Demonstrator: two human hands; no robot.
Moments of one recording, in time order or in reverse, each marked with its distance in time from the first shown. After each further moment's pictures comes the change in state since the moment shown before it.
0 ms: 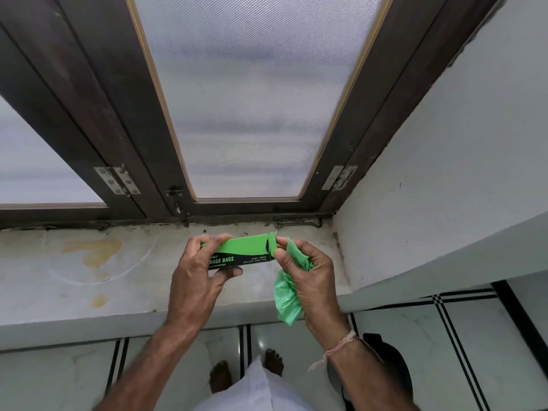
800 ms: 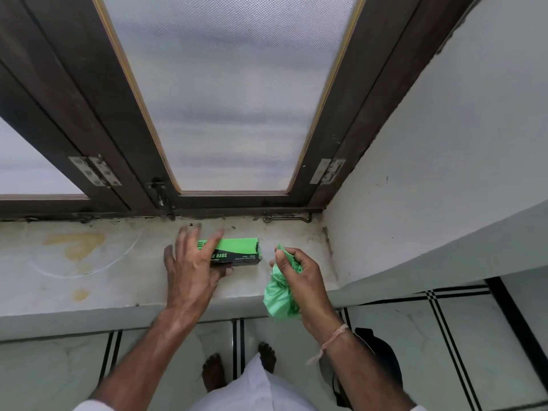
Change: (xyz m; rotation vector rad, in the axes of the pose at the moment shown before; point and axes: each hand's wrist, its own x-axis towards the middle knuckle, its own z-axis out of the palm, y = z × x) left_hand 0.007 -0.019 0.040 0.470 -0.048 0.005; right_hand 0.012 0.034 -0.034 -0.259 -0.022 0.222
